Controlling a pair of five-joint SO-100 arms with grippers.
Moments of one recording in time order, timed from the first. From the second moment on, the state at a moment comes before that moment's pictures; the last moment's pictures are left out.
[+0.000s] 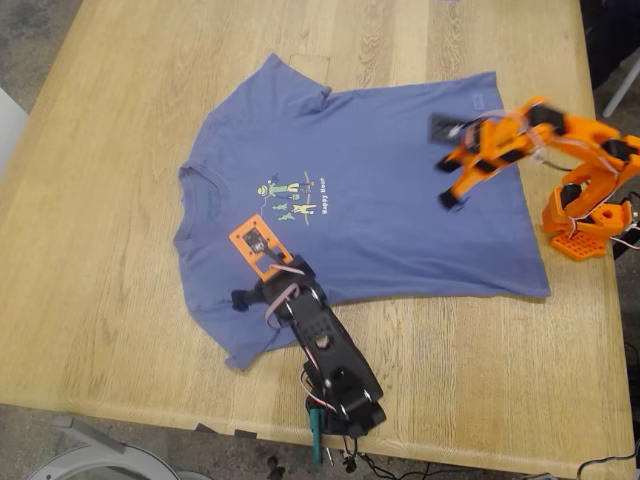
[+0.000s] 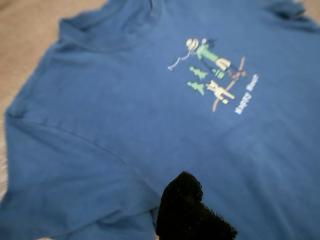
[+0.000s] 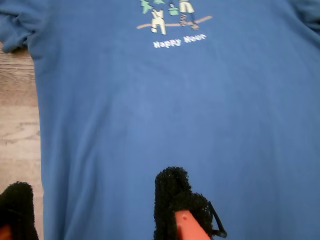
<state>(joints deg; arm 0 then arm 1) -31.2 147.4 121.0 68.6 -98.2 -7.5 108.6 80.0 67.8 -90.4</state>
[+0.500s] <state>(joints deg) -35.7 129.5 131.6 37.7 -95.4 -9.7 100.8 95.2 41.6 -87.0</state>
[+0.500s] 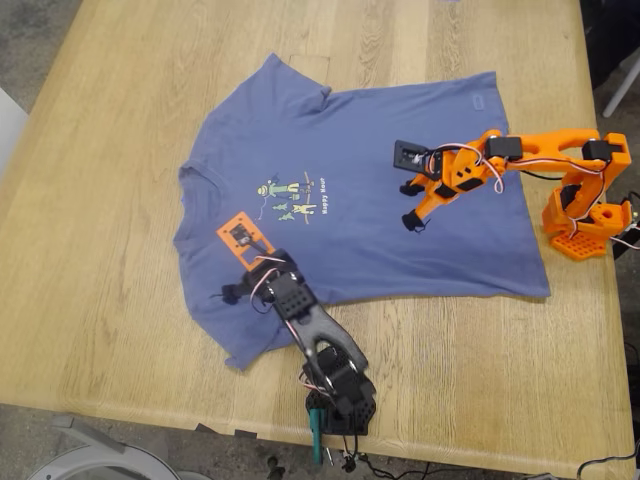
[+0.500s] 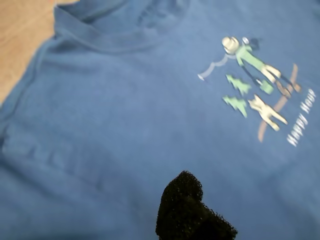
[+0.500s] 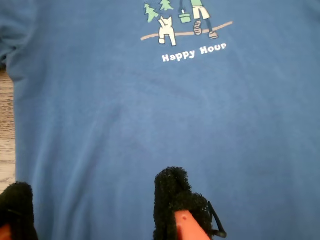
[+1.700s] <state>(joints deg) -43.3 62.9 82.7 17.8 -97.1 -12.1 96.3 96.8 39.6 -84.4</state>
